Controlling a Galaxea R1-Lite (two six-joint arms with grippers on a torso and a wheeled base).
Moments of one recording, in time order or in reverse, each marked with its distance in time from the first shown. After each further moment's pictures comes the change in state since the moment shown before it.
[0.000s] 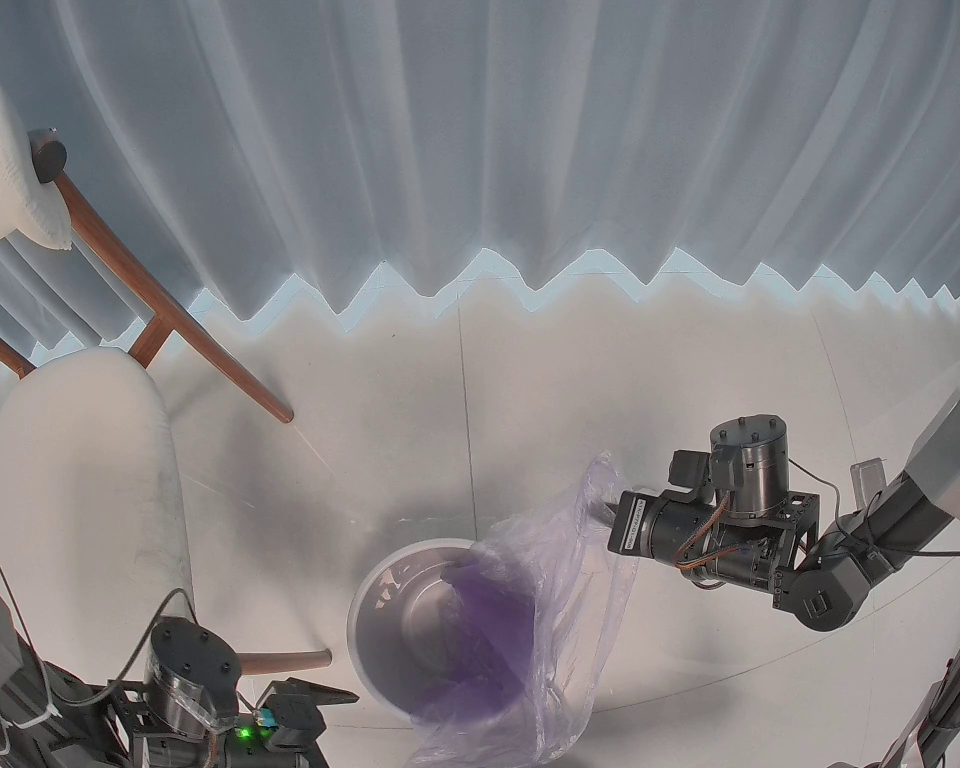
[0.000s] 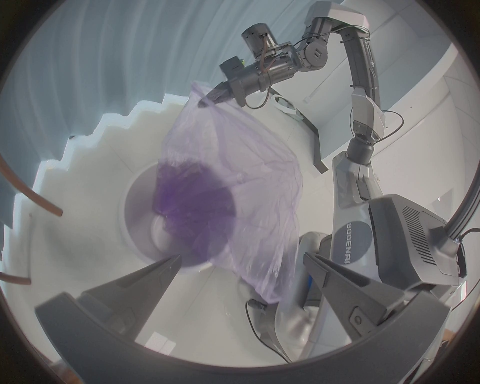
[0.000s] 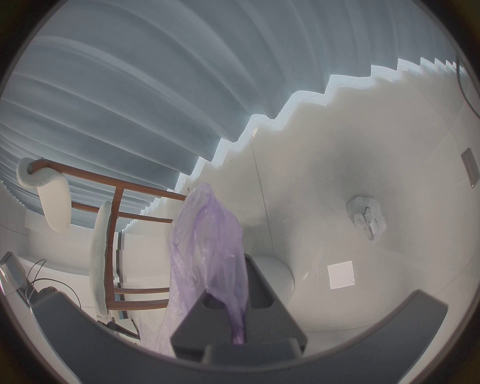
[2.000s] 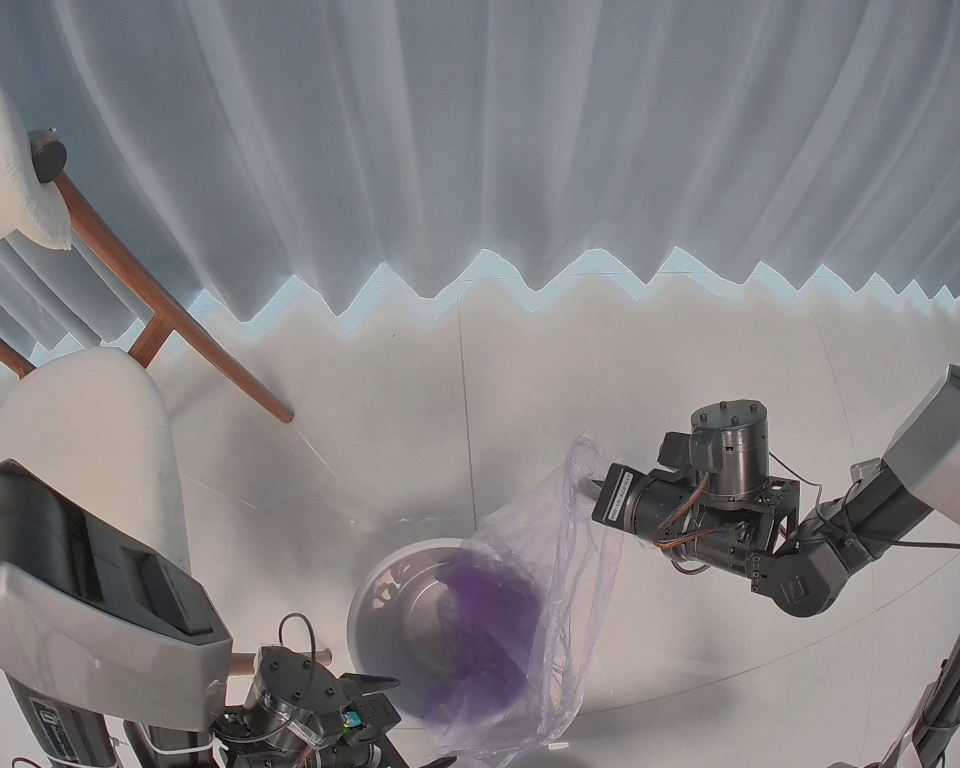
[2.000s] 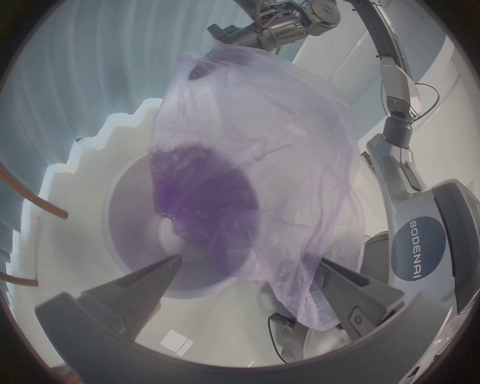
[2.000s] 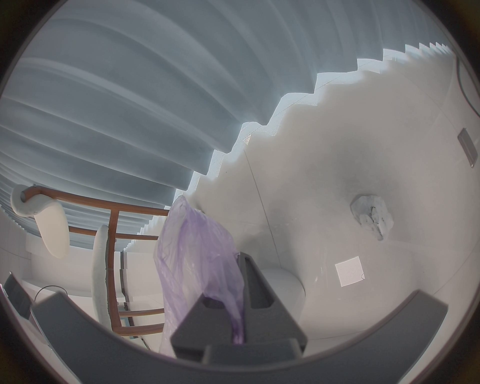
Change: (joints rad) left arm -0.082 0.508 0.000 -0.537 0.194 -0.016; right arm 0.001 0.055 -0.094 -0.001 -0.045 0.104
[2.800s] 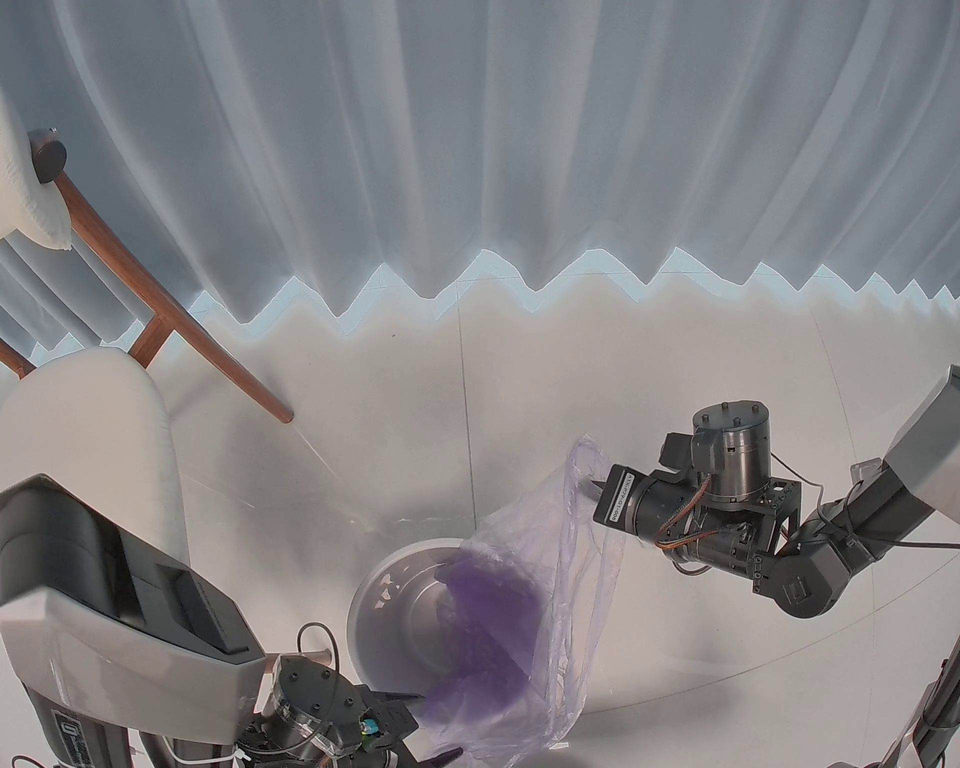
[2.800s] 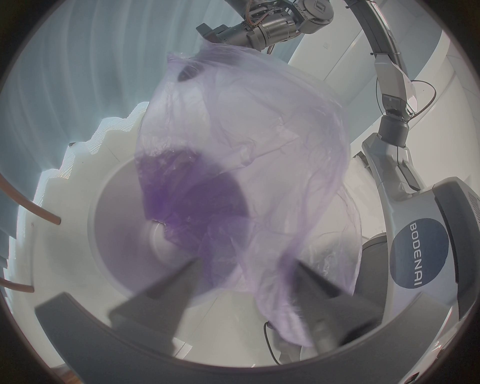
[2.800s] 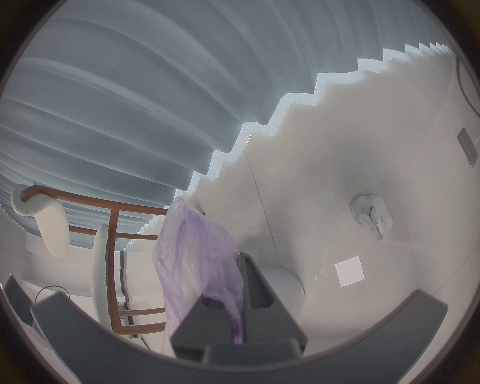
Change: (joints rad) left arm -0.034 0.053 -0.019 -0.050 0.003 -0.008; right arm 0.000 -0.004 0.007 -0.003 0.001 -0.001
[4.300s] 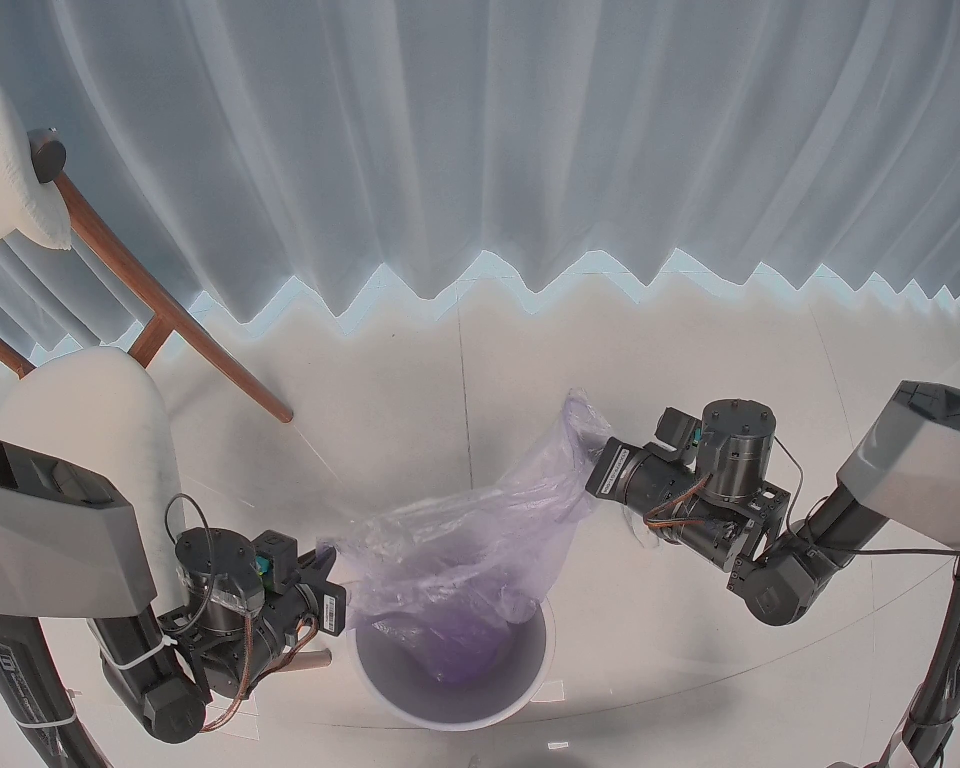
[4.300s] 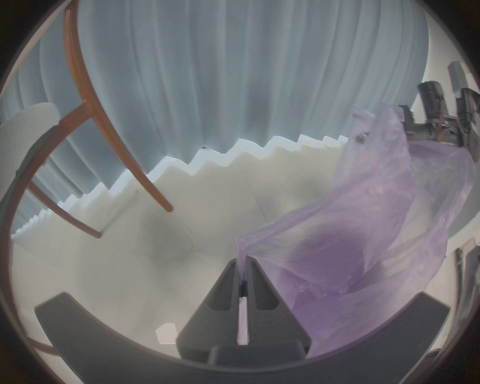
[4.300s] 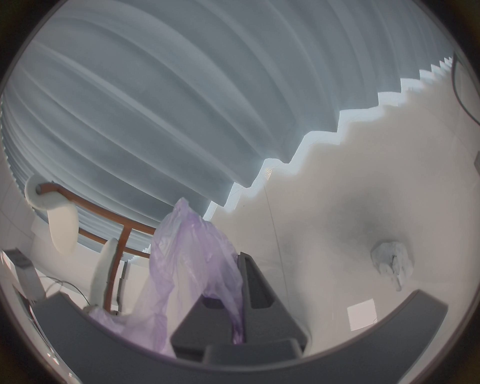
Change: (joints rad) left arm 0.347 -0.159 -0.145 -0.027 0.275 -0.196; right arm -0.024 0.114 -0.003 -0.367 -0.013 -0.109
